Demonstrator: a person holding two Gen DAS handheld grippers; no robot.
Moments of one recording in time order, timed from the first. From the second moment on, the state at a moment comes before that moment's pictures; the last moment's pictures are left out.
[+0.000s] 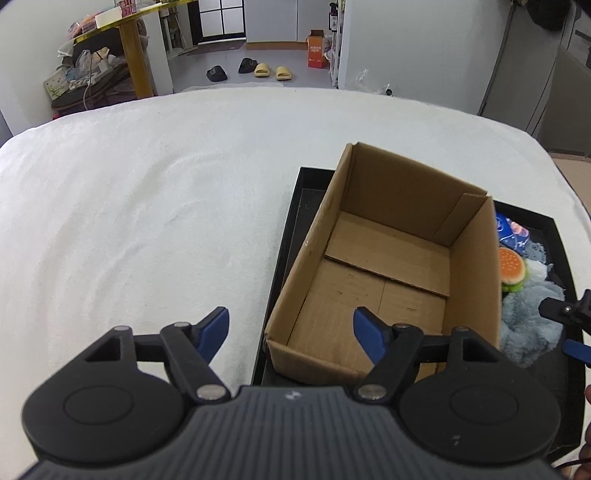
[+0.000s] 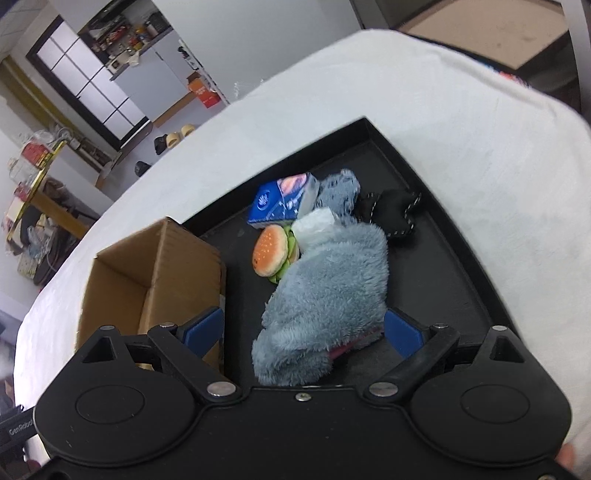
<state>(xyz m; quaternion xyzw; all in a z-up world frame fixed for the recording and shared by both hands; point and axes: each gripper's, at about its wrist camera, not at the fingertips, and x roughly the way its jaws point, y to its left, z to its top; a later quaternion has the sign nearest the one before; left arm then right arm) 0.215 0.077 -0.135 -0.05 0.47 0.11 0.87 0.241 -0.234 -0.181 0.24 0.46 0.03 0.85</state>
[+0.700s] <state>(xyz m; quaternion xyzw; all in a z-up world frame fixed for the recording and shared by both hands) 0.236 0.080 -0.162 -0.05 0.49 0.12 0.86 0.244 -0.226 -0.218 0.19 0.46 0.00 0.87</state>
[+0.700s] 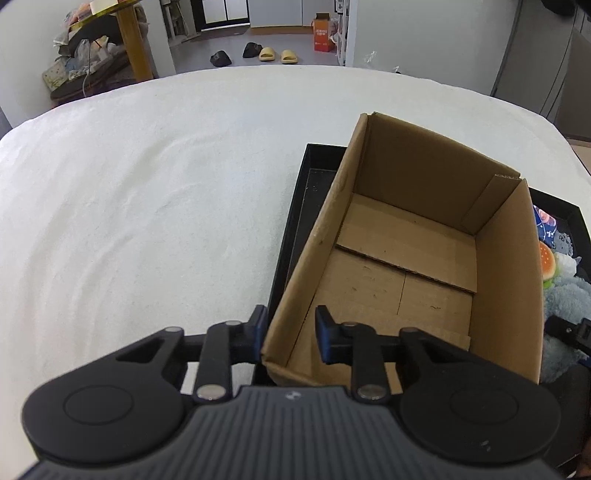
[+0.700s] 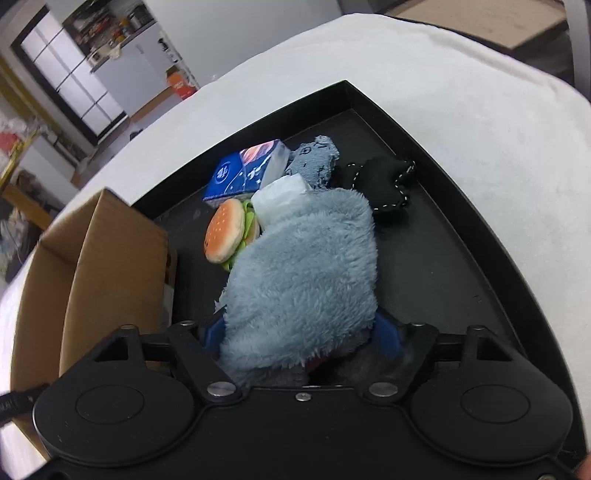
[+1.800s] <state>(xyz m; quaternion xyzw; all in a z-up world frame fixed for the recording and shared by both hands) 0.204 0.073 -0.150 -0.07 0.47 0.10 0.88 0.227 -0.199 -0.121 0.11 0.40 0.12 0.90</state>
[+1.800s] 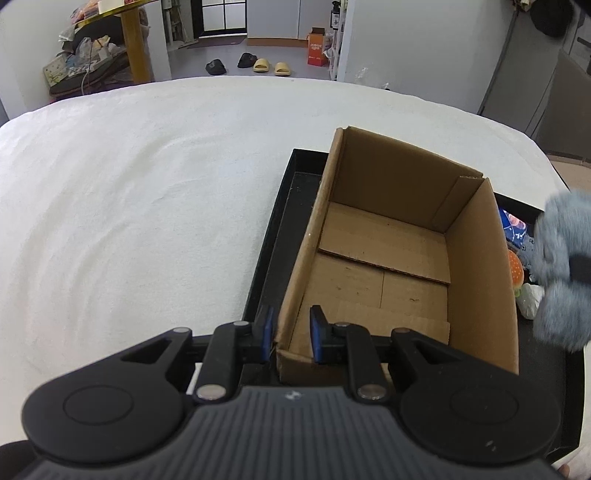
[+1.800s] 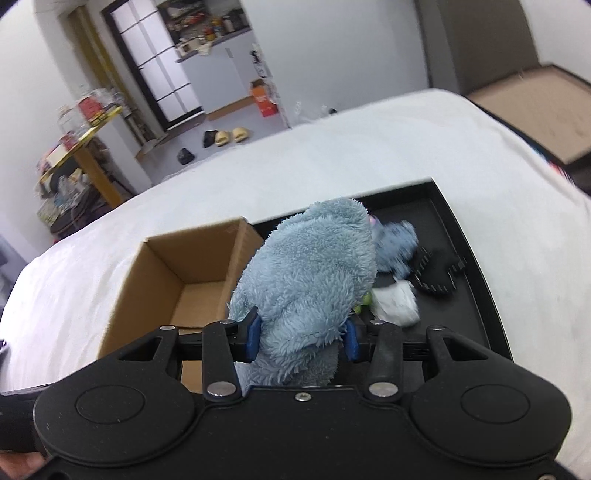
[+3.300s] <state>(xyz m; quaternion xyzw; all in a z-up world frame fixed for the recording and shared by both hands) 0.200 0.101 -0.148 -0.15 0.47 0.07 0.87 0.245 -0.033 -0.121 -0.24 0.46 0.41 0.75</state>
